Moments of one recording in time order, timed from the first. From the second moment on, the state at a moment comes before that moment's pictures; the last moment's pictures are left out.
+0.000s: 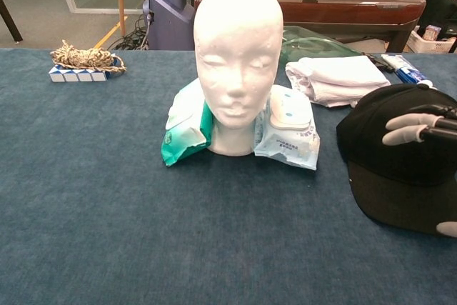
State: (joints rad) left arm -0.08 -1.06 -0.02 -1.69 1.45 1.43 0.04; right arm 0.27 -1.37 -0.12 -1.45 -1.76 1.42 -0.19
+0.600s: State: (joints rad) left arm -0.08 -1.07 -0.01 -1.70 1.45 1.42 0.06; right arm 0.13 -1.29 0.00 -1.54 -1.62 1.62 -0.30
